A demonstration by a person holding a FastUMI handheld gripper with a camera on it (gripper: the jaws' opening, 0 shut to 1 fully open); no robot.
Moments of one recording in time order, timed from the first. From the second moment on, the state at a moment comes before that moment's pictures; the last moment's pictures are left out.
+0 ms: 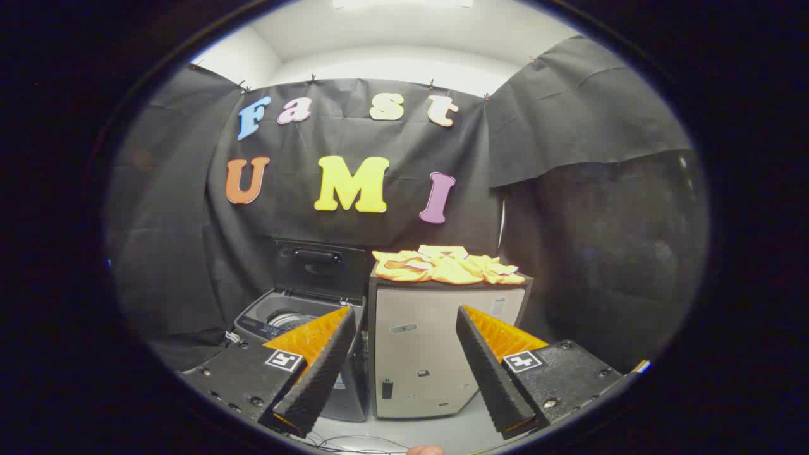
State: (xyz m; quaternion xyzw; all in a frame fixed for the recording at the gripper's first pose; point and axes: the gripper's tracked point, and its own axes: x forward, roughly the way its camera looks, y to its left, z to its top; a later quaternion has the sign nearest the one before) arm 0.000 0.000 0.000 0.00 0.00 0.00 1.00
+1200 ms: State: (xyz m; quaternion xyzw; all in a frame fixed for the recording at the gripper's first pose) arm 0.012 -0.015 0.002 0.00 0.01 -0.02 1.00
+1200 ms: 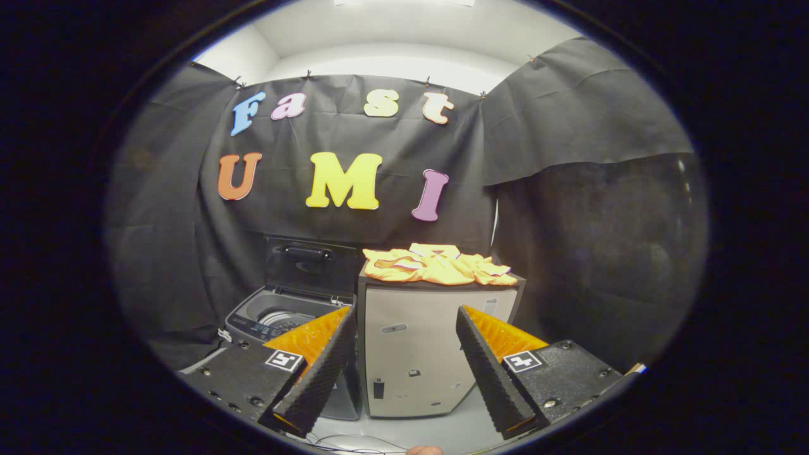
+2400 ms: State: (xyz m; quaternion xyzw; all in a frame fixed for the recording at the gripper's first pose) arm 0.222 -0.092 0.081 0.01 0.16 -0.03 0.99
